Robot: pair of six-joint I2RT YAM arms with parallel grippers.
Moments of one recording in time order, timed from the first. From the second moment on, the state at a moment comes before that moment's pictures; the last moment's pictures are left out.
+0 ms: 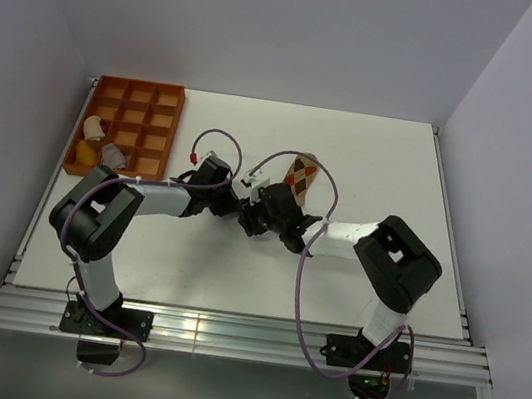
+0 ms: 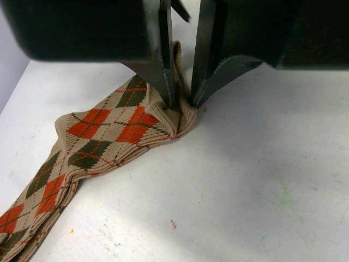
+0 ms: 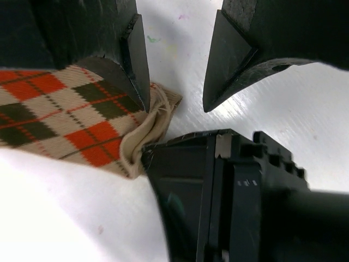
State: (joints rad) left arm -0.57 1.78 0.89 0.08 -0.01 -1.10; right arm 0.79 1.74 0.83 0.34 -0.06 0.08
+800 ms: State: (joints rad) left arm -0.57 1.76 0.89 0.03 -0.02 -1.10; right arm 0.85 1.85 0.88 0.34 0.17 0.07
